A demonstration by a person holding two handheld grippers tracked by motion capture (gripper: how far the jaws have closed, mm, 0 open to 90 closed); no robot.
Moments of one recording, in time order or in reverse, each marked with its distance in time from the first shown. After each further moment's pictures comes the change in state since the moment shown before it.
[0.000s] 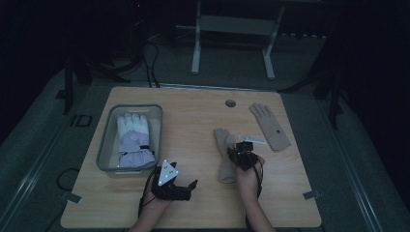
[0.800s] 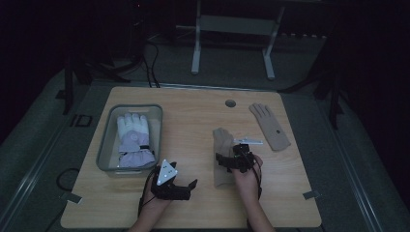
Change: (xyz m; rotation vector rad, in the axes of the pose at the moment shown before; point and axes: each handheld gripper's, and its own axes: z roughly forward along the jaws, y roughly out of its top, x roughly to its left) left arm 0.001 0.000 0.000 -0.008 -0.012 -0.001; right arm 0.001 0.000 -0.003 0.018 0.147 -0.083
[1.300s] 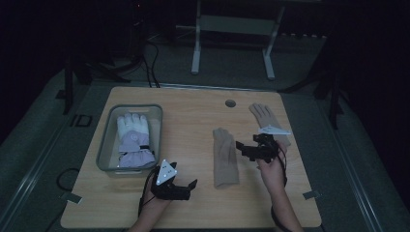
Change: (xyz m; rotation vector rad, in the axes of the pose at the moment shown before) left arm 0.002 -0.002 0.001 -0.008 -0.017 -0.014; right arm -0.056 0.031 -0.045 -0.120 0.035 -0.127
